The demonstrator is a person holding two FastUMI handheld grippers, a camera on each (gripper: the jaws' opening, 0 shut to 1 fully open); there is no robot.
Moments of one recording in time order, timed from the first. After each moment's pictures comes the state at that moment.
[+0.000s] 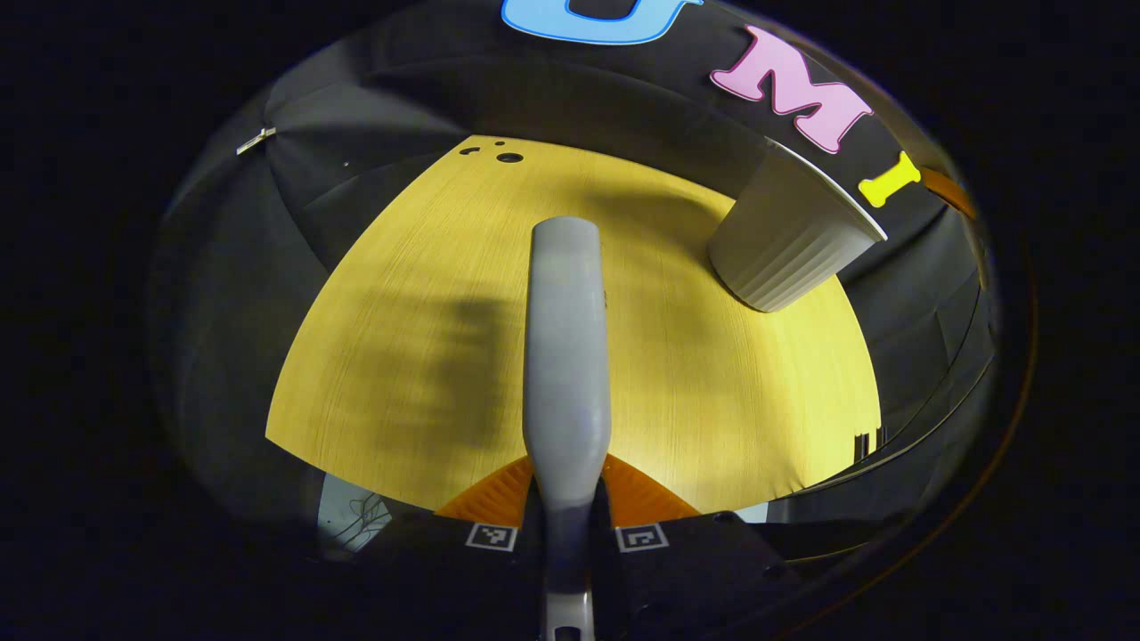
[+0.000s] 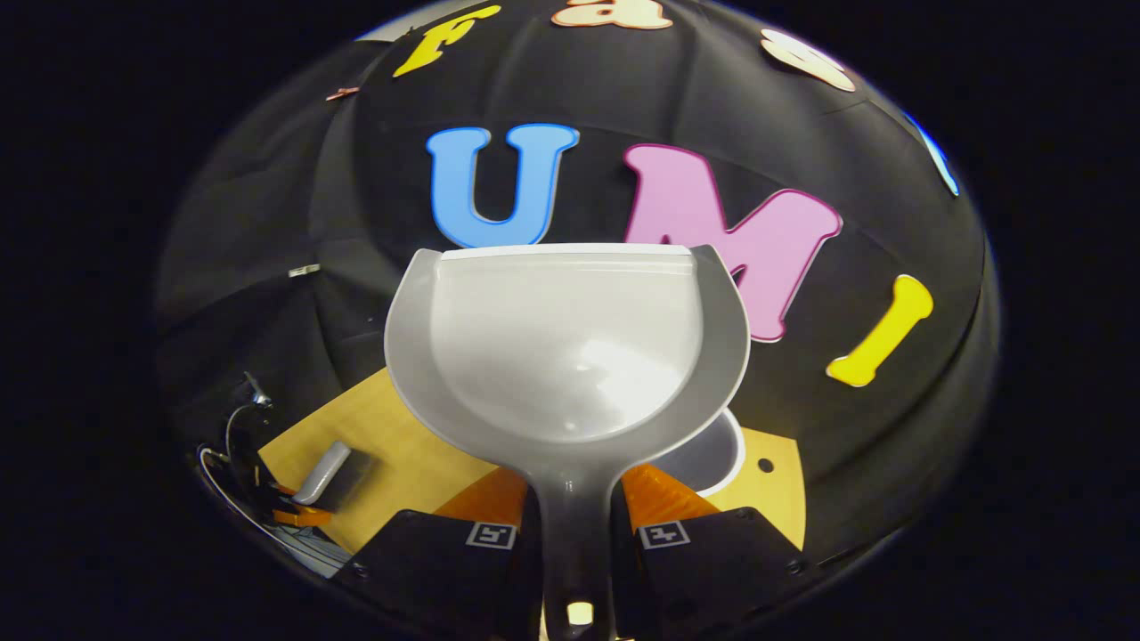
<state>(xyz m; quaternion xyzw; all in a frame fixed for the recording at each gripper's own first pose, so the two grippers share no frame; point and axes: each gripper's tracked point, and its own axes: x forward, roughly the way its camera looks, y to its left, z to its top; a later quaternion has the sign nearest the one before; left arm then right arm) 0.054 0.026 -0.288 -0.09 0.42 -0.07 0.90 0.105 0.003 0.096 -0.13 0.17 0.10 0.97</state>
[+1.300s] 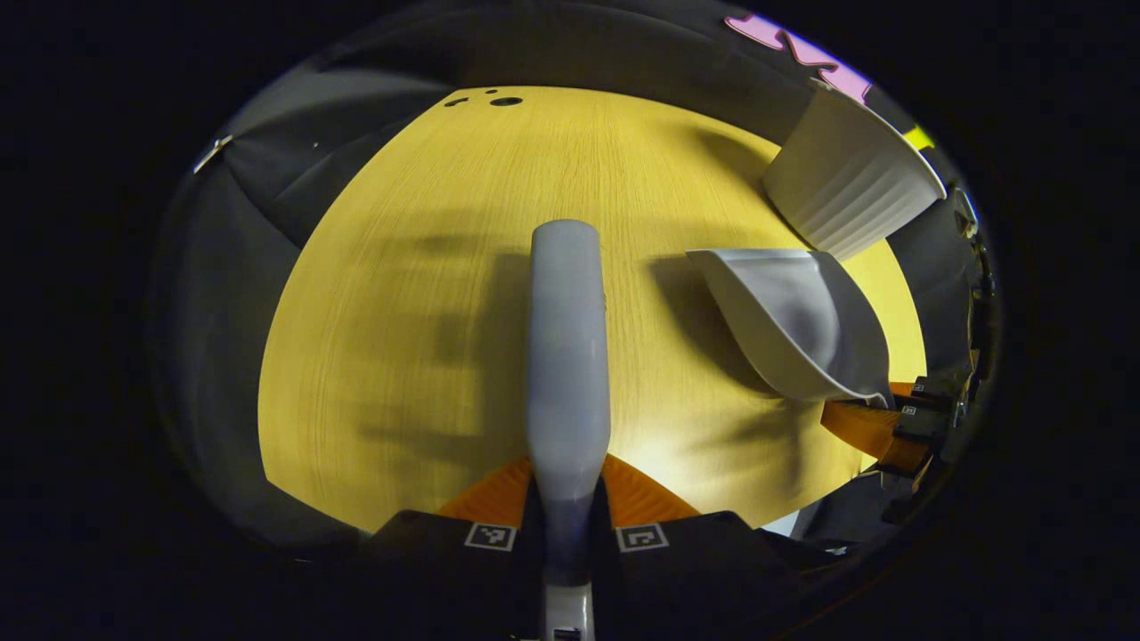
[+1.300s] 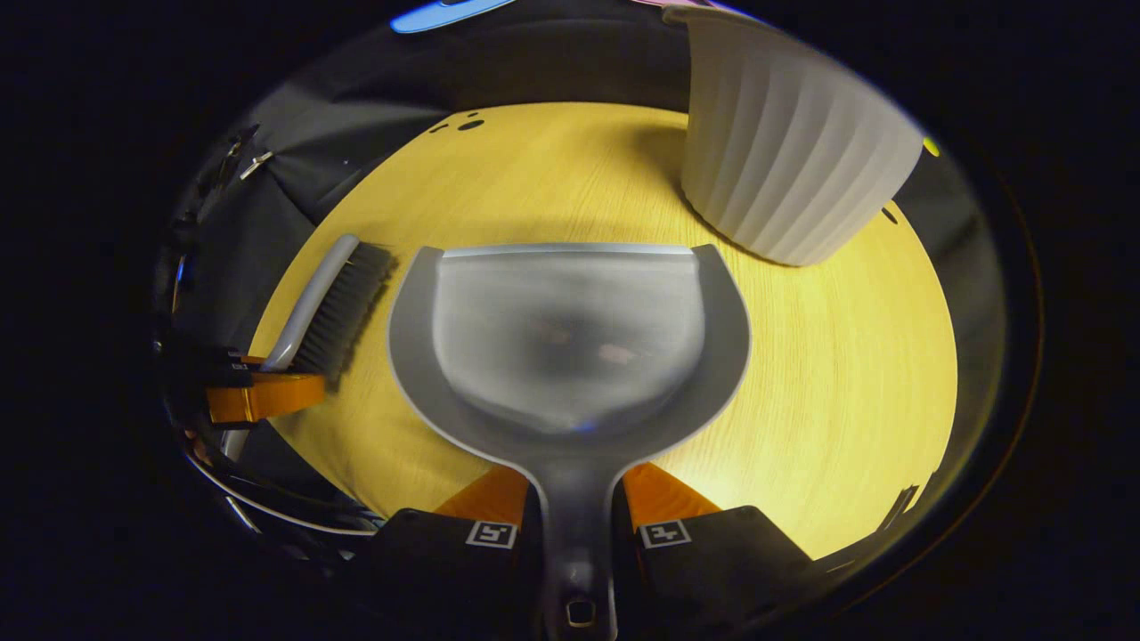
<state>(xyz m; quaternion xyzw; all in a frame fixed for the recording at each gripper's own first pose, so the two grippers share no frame) 0.056 0.024 -0.343 -0.01 0.51 -0.07 0.86 0.042 0.040 -0.249 -0.01 0.49 0.05 0.87</state>
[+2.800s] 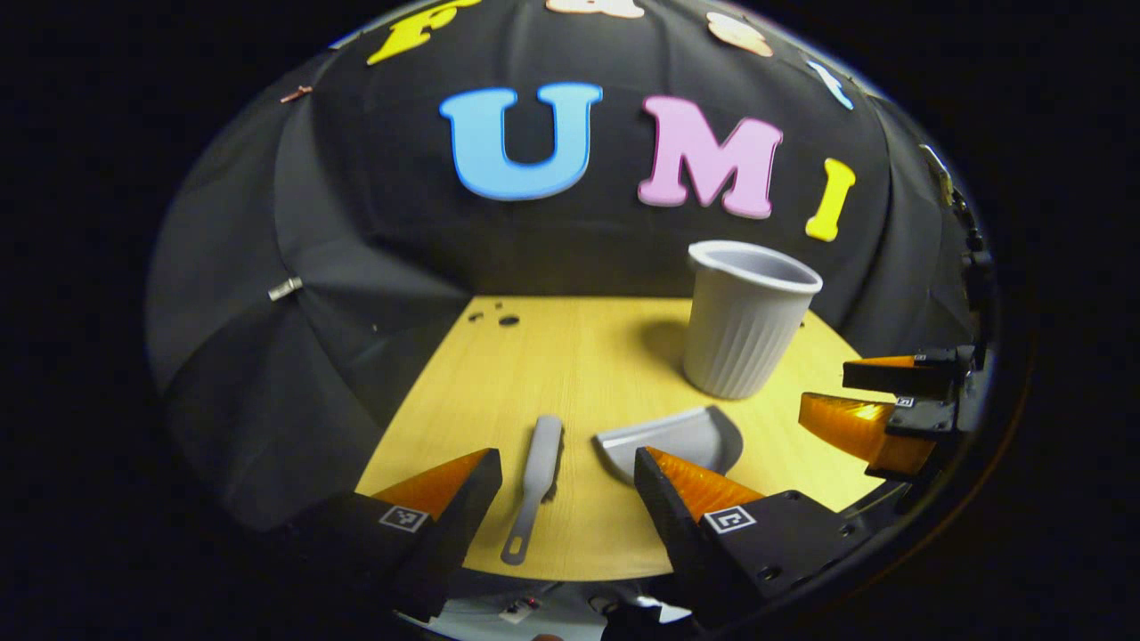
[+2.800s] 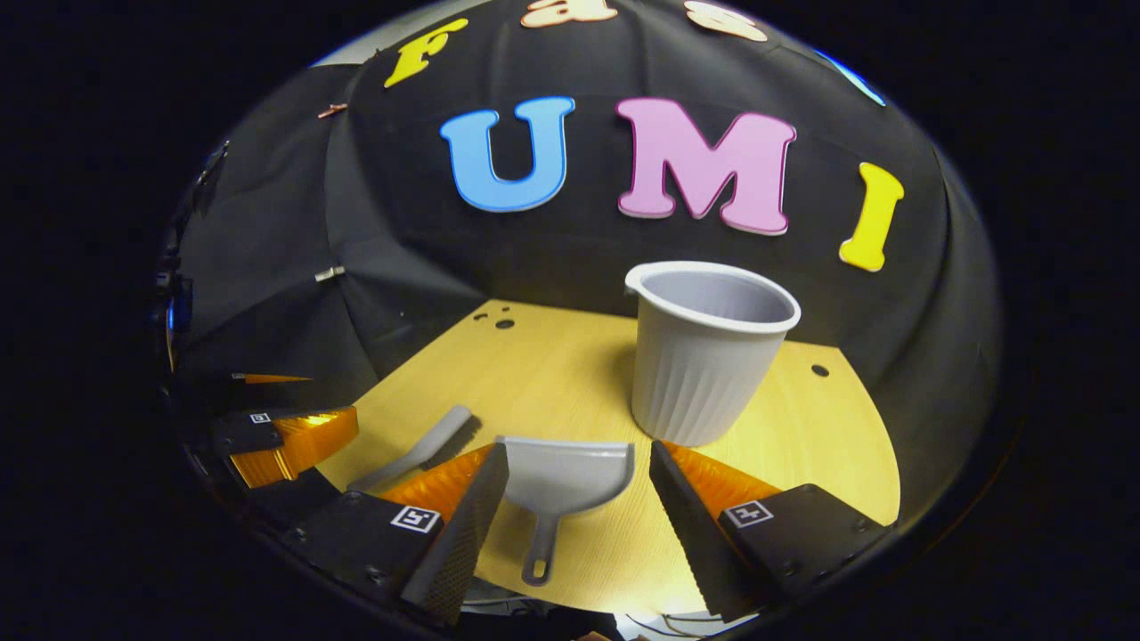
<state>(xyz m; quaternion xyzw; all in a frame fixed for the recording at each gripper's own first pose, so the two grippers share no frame) -0.015 -0.029 -0.110 0.01 0.12 -0.03 0.99 0.006 0.010 -0.005 -0.03 0.14 0.08 0.99</state>
